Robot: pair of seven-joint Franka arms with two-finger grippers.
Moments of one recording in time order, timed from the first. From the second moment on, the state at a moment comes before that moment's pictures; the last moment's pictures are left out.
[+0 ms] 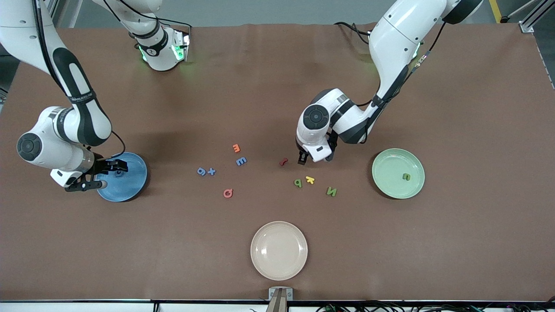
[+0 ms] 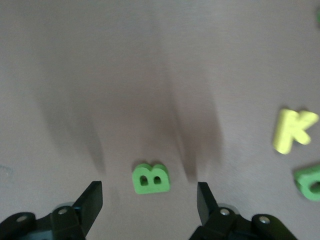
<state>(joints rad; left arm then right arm) -0.39 0.67 -0.37 -1.81 0.21 2.36 -2.18 -0.18 0.41 0.05 -2.04 0.00 2.32 -0.20</state>
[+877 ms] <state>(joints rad) -0.40 0.68 -0.37 -1.83 0.32 2.37 -2.19 0.22 0.43 0.06 -1.98 0.01 2.32 0.78</state>
